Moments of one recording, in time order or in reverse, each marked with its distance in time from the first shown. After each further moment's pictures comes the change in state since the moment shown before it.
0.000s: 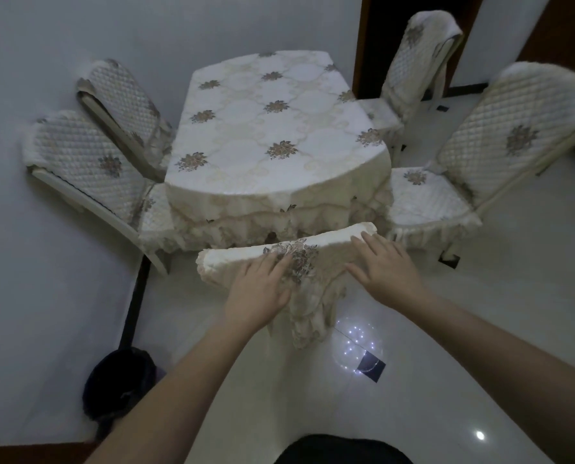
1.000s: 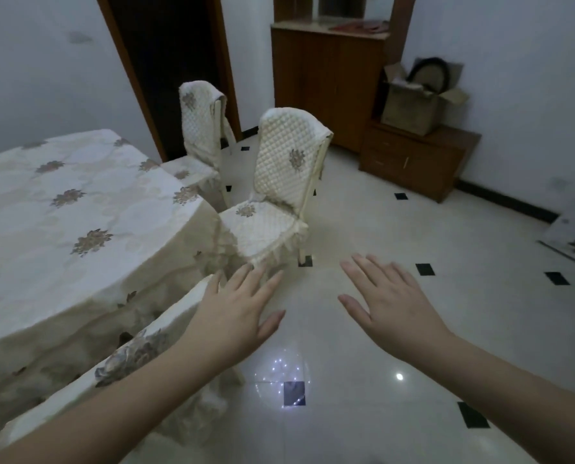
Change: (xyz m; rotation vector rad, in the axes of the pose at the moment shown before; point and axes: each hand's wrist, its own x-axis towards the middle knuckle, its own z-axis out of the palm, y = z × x) left_hand 0.071 0.180 -0.089 0.001 0.044 0.722; right_hand -0.212 0.072 -0.105 -0.123 0.176 0.565
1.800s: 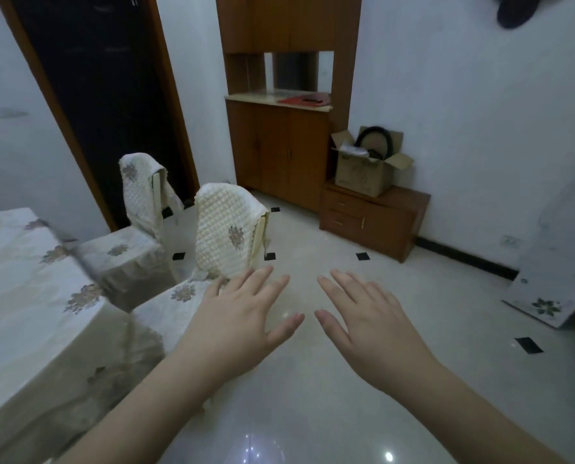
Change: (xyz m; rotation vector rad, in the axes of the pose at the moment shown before) left_hand 0.322 0.120 -0.062 -0.099 -0.009 0.010; right_hand 0.156 0.229 -0.072 0.151 0.117 0.065
